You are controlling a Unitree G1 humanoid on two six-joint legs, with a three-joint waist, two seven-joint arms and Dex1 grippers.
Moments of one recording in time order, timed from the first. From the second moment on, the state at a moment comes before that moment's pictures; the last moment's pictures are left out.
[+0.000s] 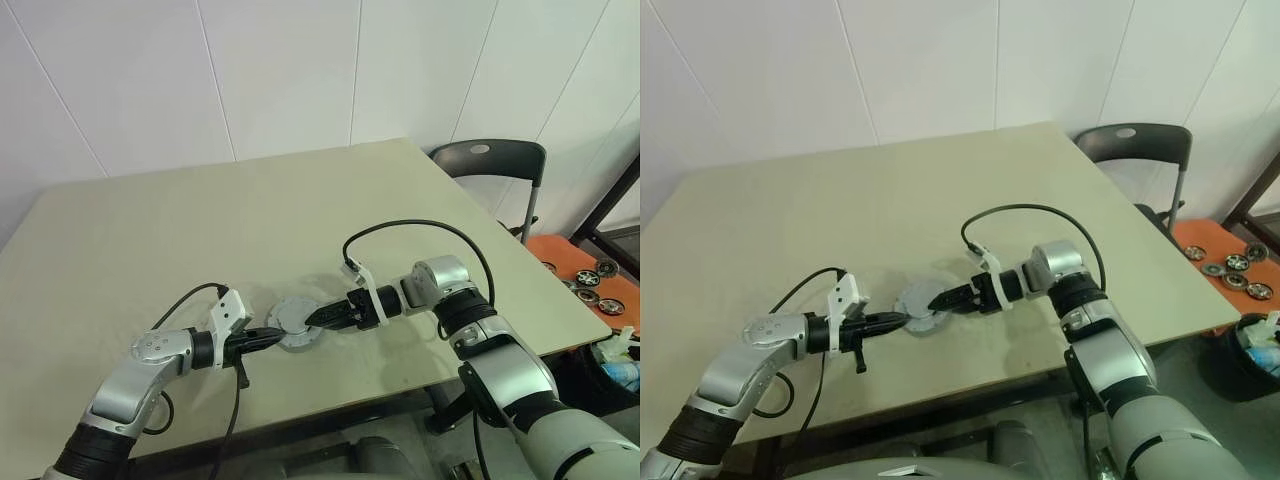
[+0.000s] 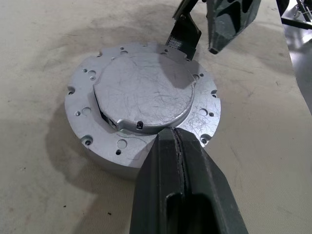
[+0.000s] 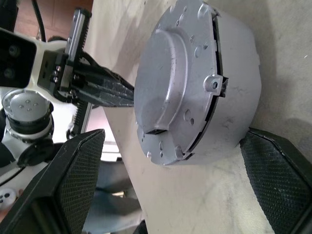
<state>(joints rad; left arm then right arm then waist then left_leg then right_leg) -0.04 0.61 -0.13 -0.17 -0.36 0.42 -0.94 -0.84 -0.27 0.27 0.71 0.45 1.28 1.15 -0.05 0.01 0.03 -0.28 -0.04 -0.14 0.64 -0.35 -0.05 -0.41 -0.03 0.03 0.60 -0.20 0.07</state>
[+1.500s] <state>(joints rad) -0.04 0.60 -0.12 -0.15 -0.39 0.43 -0.96 -0.83 -0.15 0.08 0.78 0.44 1.19 1.01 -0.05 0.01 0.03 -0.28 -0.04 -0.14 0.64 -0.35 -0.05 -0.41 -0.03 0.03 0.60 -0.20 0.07</state>
